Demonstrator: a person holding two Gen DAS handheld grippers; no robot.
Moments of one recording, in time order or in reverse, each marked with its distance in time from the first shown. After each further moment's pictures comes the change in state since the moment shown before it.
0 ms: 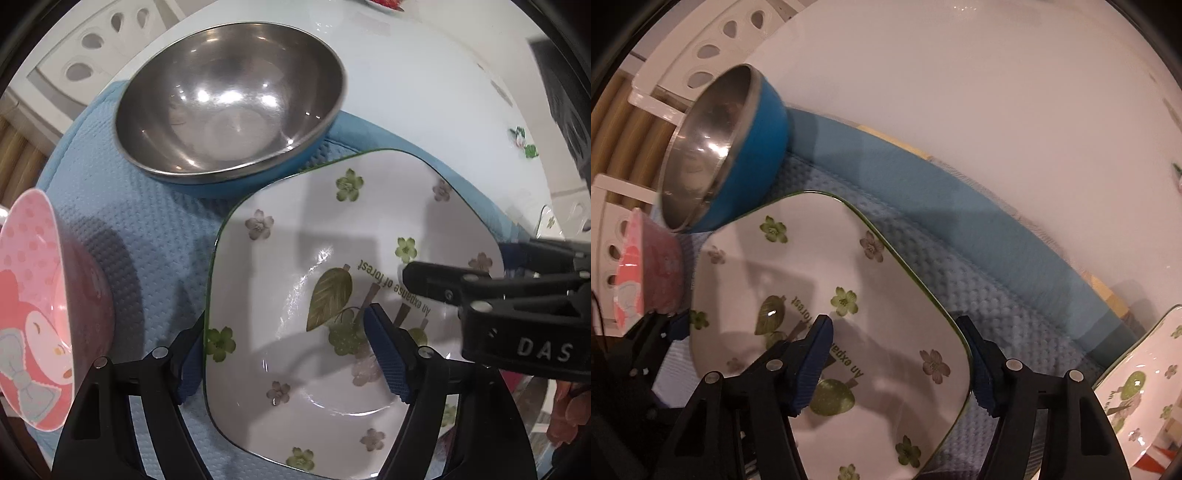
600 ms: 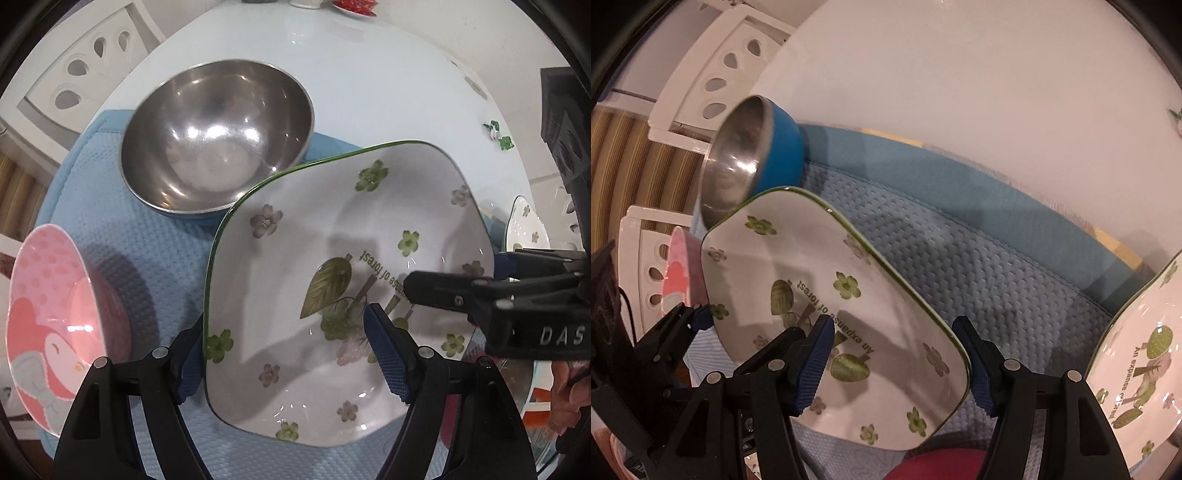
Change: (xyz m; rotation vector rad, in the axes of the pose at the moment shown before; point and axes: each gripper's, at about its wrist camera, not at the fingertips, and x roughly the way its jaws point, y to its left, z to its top) left arm -0.040 0.024 0.006 0.095 -0.027 -0.033; right arm -0.038 -0.041 -0.017 0.092 -0.022 0.139
